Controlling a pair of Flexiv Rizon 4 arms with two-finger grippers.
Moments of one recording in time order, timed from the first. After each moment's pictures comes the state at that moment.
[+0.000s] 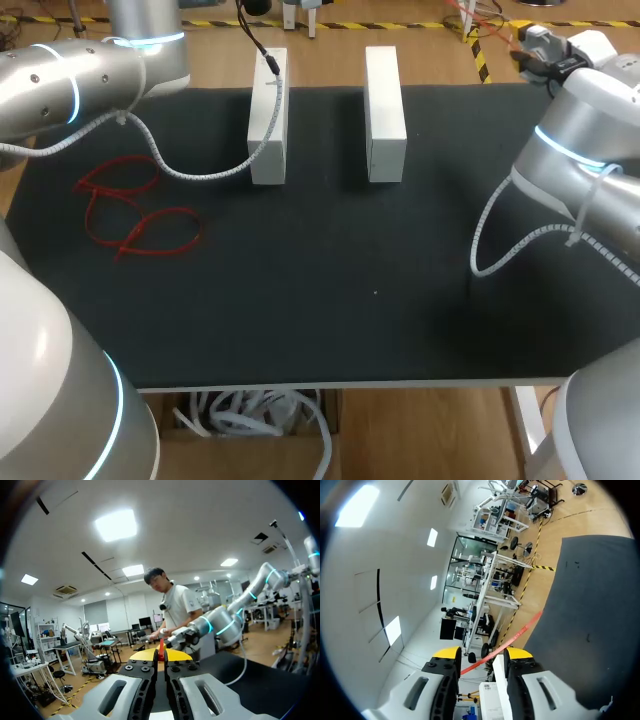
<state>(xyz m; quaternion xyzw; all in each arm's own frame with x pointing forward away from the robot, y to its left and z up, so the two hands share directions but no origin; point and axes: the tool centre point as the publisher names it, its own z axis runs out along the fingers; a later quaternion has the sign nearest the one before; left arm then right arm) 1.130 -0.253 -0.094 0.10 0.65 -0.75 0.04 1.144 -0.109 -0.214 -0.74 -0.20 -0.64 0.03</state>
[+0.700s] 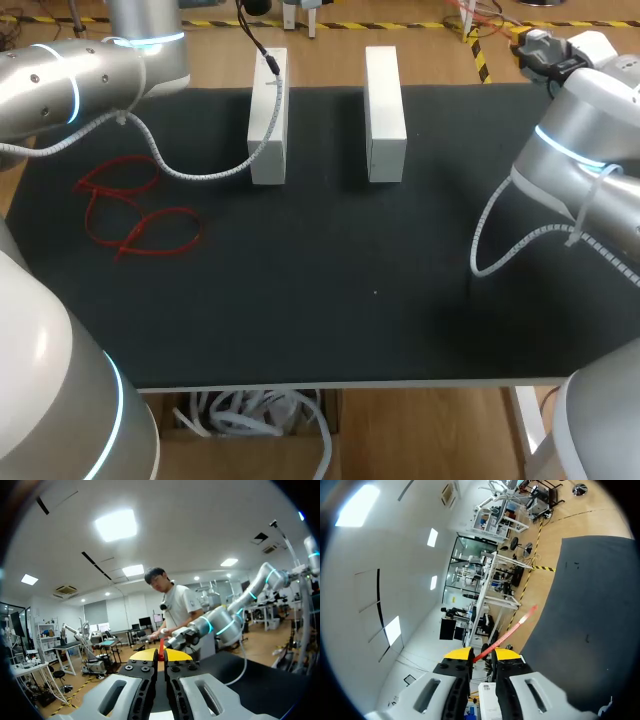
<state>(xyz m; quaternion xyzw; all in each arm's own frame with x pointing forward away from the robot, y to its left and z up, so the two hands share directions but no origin) 1.130 -0.253 -0.094 0.10 0.65 -0.75 0.04 1.143 -0.112 -0.215 -0.74 -0.20 -0.64 0.03</state>
